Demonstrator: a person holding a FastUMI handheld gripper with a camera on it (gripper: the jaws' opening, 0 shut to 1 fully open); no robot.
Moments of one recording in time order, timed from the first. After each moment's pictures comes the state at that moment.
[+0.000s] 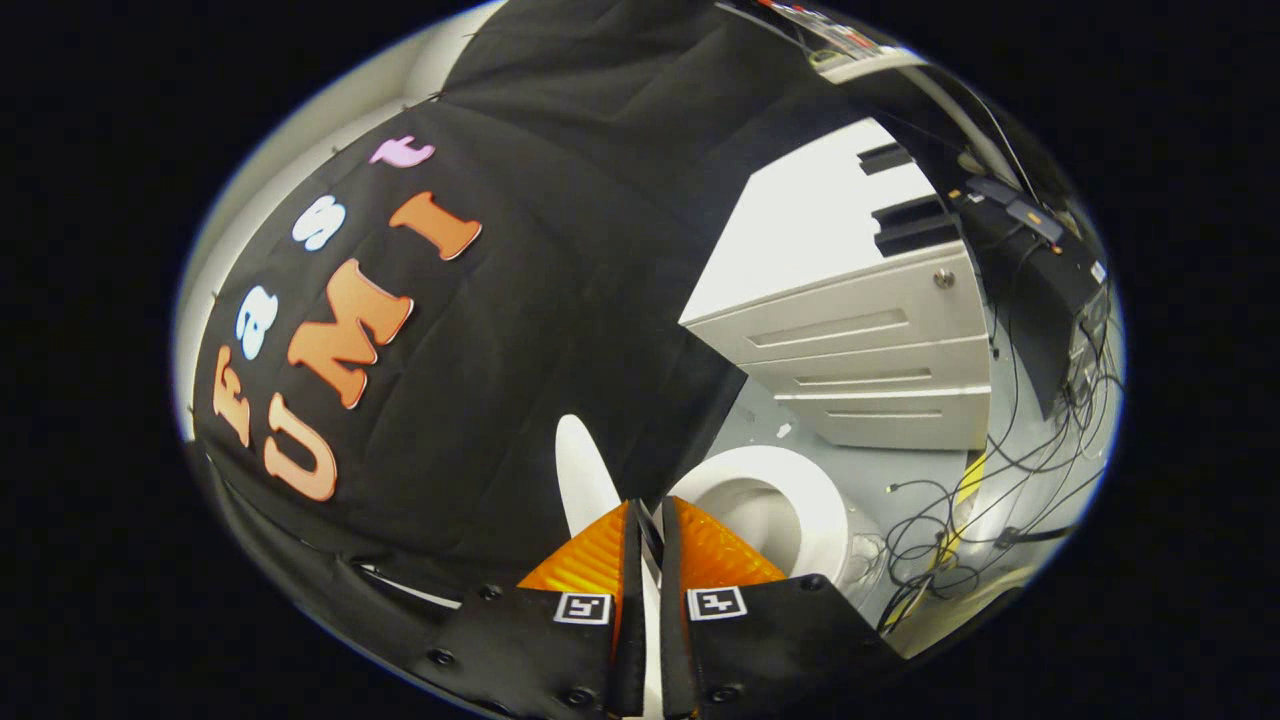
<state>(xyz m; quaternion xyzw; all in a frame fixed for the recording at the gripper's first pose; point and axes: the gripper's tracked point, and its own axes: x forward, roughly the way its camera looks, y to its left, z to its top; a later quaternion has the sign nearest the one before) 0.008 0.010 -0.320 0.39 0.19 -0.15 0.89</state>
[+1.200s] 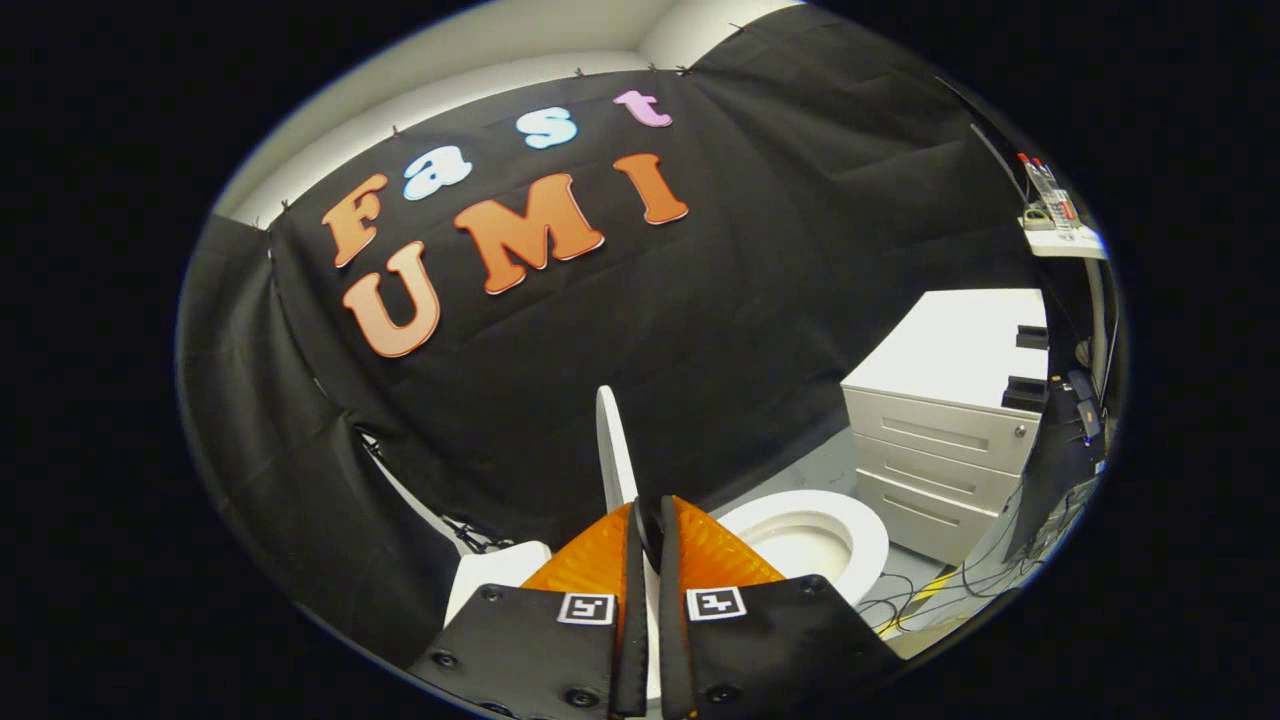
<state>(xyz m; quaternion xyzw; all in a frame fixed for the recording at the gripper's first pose) -0.023 0.215 -0.203 0.18 0.16 0.00 0.97</state>
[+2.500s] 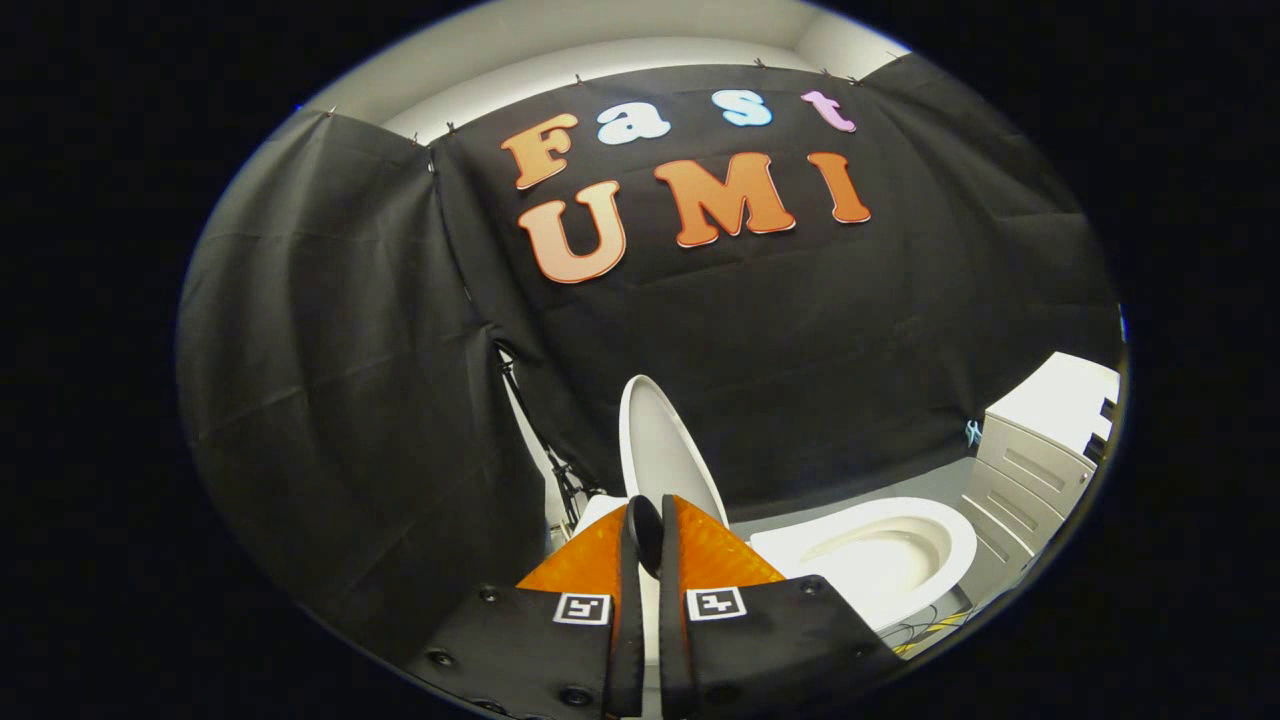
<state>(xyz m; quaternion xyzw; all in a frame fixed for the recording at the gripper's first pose) -0.095 0.423 -0.198 0.09 0.18 0.19 0.96</state>
